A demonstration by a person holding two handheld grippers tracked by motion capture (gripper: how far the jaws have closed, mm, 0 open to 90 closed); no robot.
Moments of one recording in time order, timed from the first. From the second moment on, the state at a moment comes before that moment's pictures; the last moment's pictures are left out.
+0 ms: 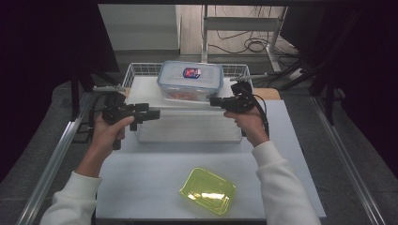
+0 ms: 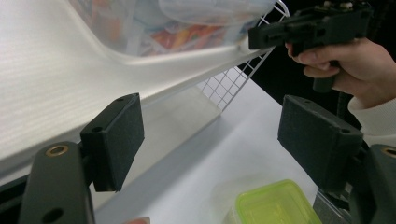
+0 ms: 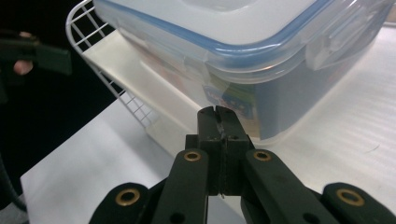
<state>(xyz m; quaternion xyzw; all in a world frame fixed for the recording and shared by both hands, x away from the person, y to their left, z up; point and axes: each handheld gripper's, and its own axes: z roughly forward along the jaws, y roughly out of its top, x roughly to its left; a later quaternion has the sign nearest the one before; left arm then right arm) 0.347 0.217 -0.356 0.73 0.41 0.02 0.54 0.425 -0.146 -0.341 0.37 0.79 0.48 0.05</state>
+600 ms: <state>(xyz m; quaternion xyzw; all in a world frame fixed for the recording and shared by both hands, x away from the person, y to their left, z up) 0.344 0.216 -0.369 0.73 0.42 0.01 0.54 0.431 -0.153 -0.343 0.39 0.78 0.49 0.06</state>
